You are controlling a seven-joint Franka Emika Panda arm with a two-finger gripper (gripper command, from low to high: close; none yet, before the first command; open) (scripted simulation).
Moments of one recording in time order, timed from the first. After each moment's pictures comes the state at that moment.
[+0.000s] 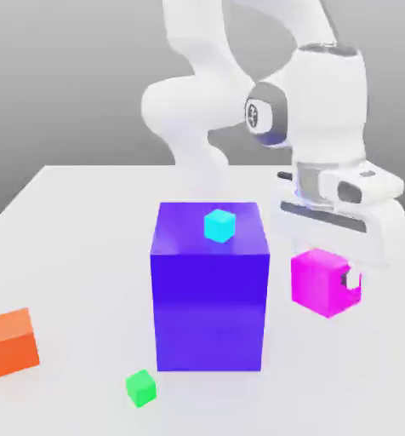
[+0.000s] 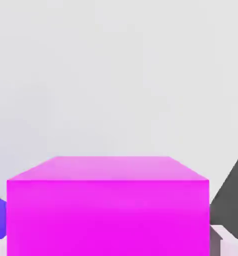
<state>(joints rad) 0.50 -0.23 -0.25 -2.67 -0.06 2.71 -0.94</state>
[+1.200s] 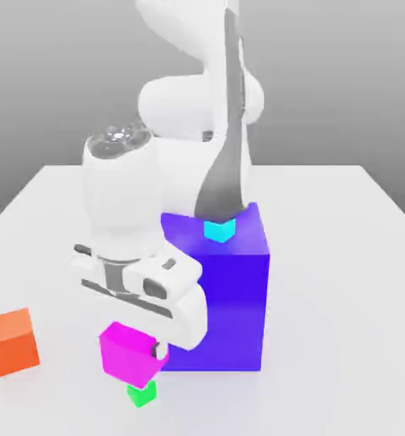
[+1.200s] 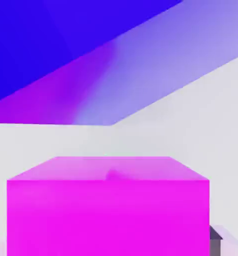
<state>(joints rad) 0.28 0.21 -0.44 -2.60 0.25 2.78 -2.25</state>
